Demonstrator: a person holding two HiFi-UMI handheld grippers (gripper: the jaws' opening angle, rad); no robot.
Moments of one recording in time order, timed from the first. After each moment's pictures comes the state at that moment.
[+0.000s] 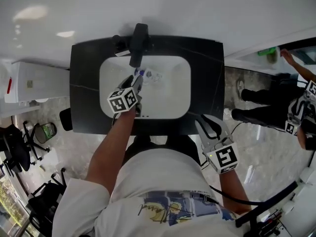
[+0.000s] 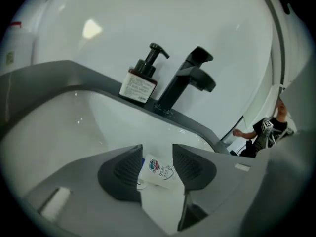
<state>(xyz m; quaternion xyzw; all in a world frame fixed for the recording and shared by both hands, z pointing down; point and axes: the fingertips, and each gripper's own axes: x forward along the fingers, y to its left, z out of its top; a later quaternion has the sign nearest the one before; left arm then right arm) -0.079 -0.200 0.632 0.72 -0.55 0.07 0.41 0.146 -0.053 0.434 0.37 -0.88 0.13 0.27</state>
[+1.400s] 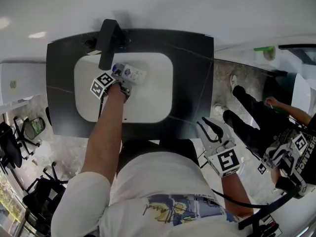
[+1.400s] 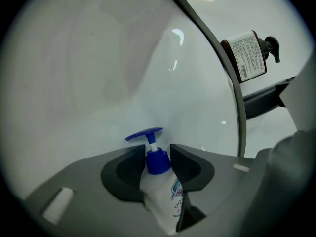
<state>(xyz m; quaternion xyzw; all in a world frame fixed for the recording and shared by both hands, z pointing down) -0.078 -0.242 0.762 0.48 -0.59 -0.14 0.64 0.238 -0.067 0.474 0.35 -0.86 0.17 0.32</state>
